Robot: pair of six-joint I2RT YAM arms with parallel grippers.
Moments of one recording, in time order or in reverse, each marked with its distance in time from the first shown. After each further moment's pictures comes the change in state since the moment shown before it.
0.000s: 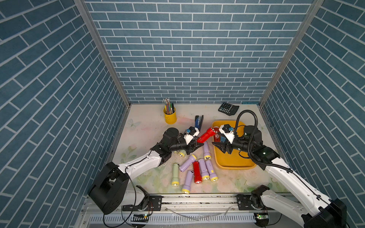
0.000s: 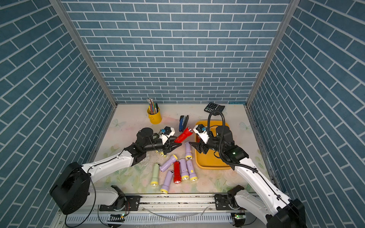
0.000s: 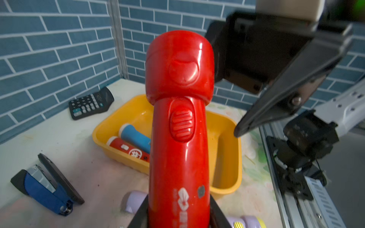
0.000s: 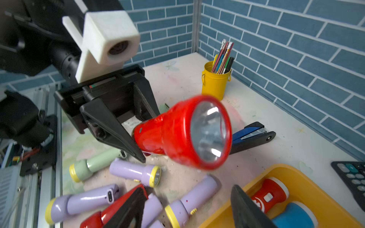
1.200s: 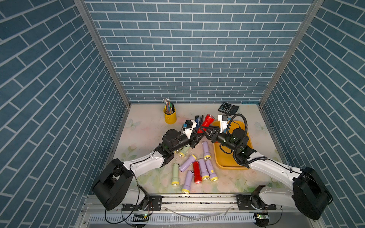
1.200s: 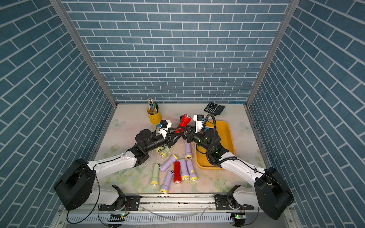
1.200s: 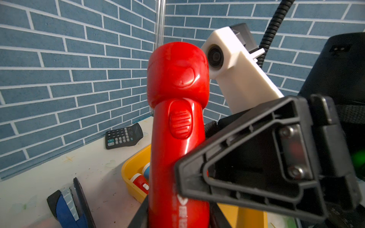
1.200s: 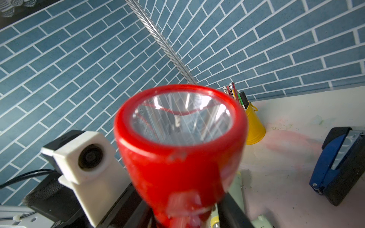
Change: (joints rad) left arm -0.048 0.040 -0.011 0.275 -0.231 -0.169; right arm 0.178 0.302 -0.066 0.790 0.210 0.882
